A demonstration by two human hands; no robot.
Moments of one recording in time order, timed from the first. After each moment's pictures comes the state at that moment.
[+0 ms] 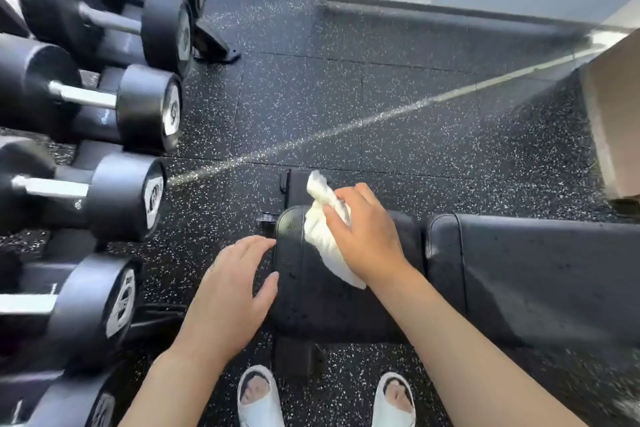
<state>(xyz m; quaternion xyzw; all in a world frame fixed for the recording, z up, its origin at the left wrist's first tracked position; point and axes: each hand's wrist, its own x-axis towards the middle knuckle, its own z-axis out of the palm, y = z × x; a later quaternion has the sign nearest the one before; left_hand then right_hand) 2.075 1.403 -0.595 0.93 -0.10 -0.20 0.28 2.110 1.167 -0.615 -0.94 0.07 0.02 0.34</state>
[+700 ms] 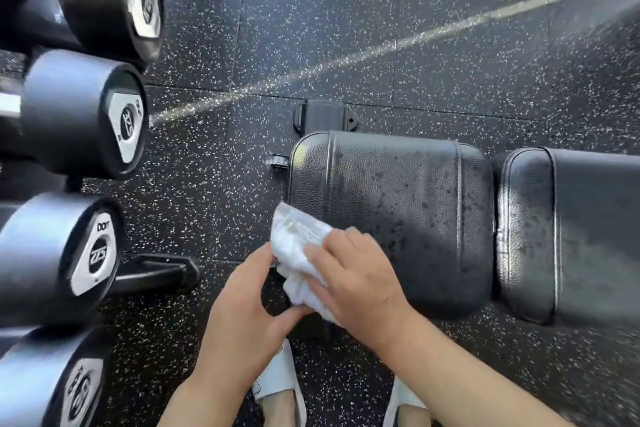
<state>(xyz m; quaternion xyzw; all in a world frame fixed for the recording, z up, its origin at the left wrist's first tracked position) 1.980 1.424 -0.724 0.90 0.01 -0.24 0.38 1.999 1.226 -0.731 -0.96 -0.18 -0.03 0.23</state>
